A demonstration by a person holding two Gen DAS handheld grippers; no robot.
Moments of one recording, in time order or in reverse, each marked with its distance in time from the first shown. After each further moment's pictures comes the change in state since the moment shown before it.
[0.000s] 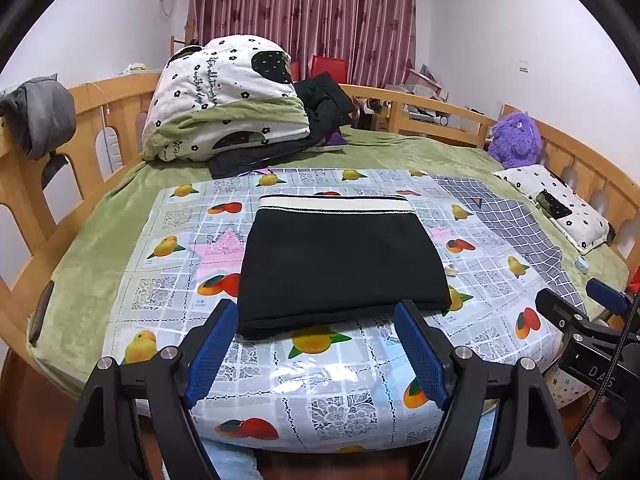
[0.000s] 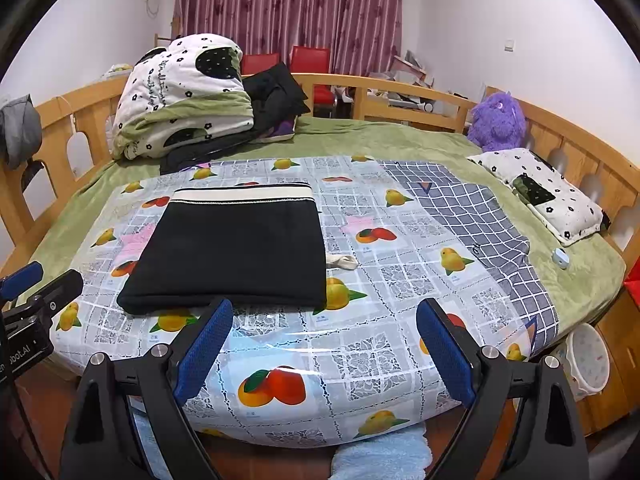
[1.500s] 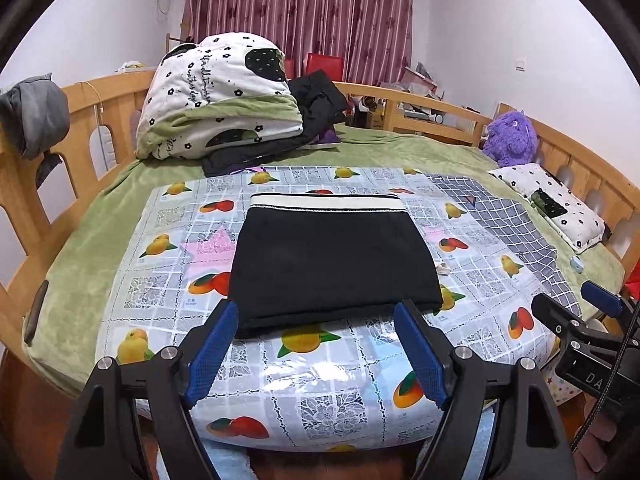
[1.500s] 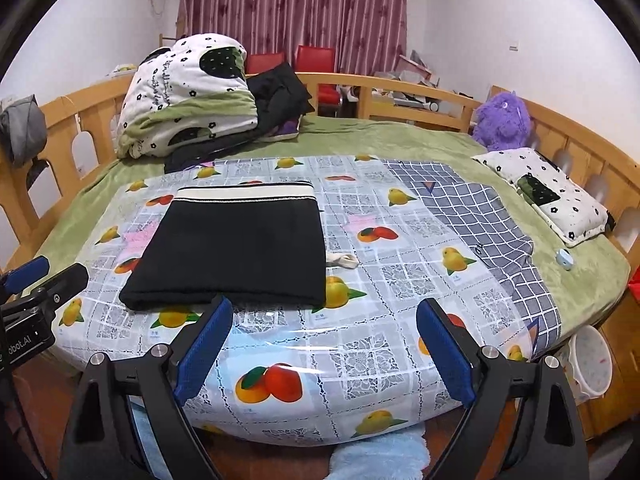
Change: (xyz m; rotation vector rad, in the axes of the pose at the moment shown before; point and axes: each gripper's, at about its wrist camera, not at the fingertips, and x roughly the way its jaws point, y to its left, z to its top) left arm 0.000 -0.010 0.001 -0.001 0.009 -0.016; right arm 0.001 -0.007 -0.001 -0.009 0.002 0.018
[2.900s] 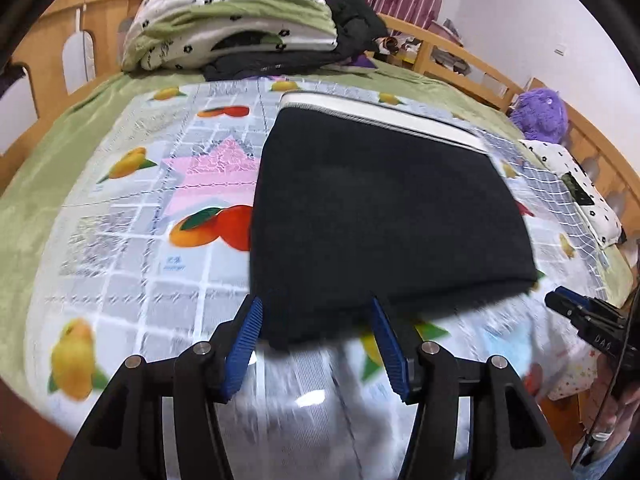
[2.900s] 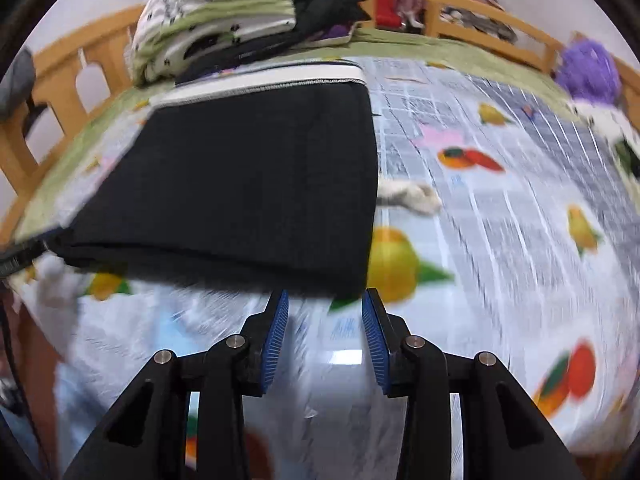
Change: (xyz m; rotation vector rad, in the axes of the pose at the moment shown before) left arm 0.155 0.088 -0.027 -0.088 0.219 -0.060; right arm 0.183 -0.003 -0.029 -0.021 0.237 0.230
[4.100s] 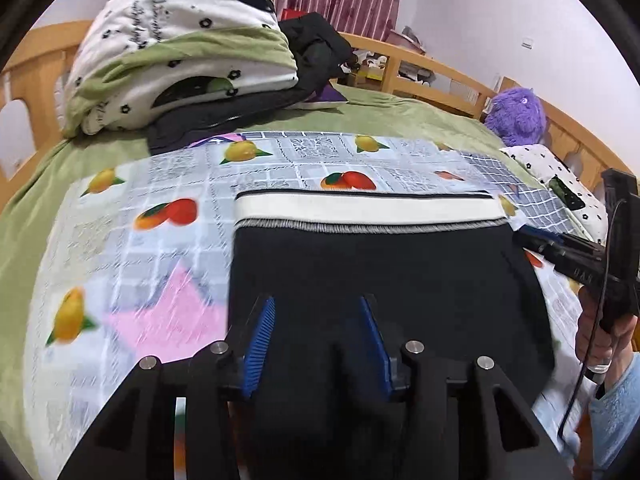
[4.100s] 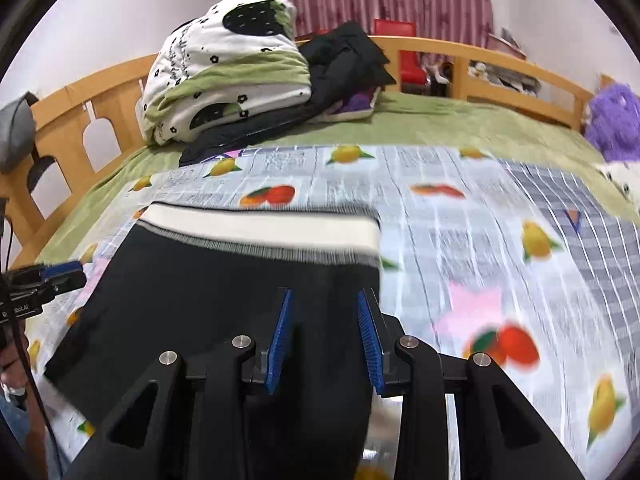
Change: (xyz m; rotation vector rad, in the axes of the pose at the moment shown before) left arm 0.093 -0.006 0.125 0.137 -0.062 -0.083; right arm 0.104 -0.005 0.166 -0.138 -0.131 0.085
